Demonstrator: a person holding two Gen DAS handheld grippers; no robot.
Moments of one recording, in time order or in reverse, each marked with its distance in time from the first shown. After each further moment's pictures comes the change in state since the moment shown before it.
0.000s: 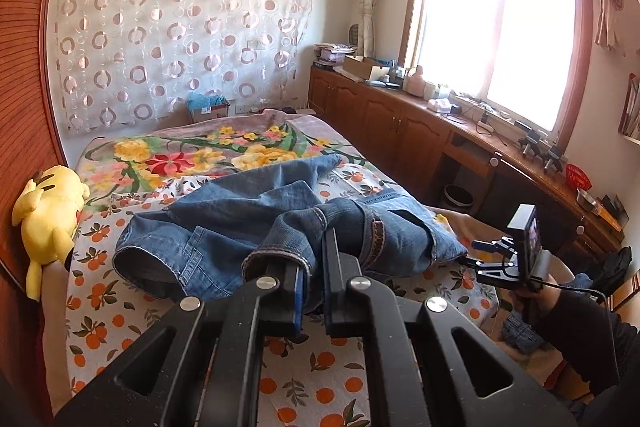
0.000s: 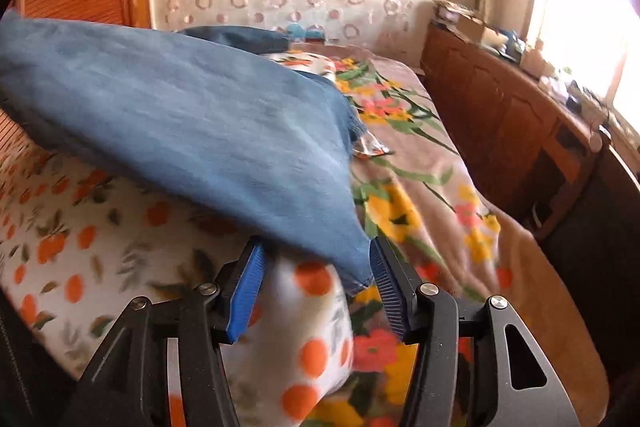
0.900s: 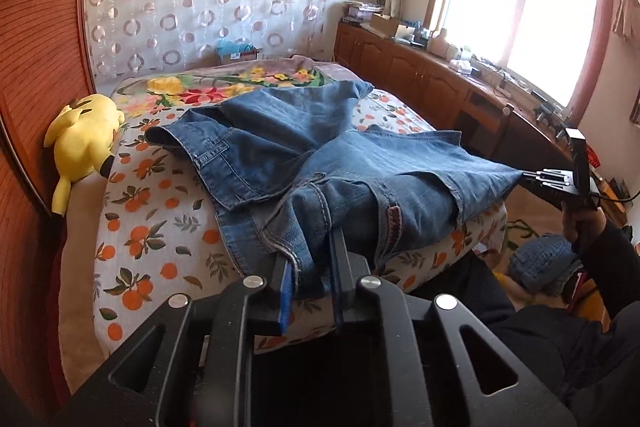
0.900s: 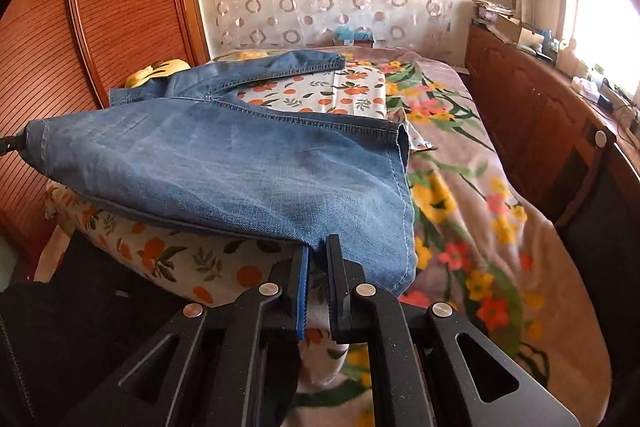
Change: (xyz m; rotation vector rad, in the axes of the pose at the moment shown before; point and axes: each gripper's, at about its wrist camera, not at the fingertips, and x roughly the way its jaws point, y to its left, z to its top) left arm -0.076 0.028 -0.116 -0.065 0.161 0.063; right arm -0.106 -0.011 -0.016 -0.037 0.010 0.189
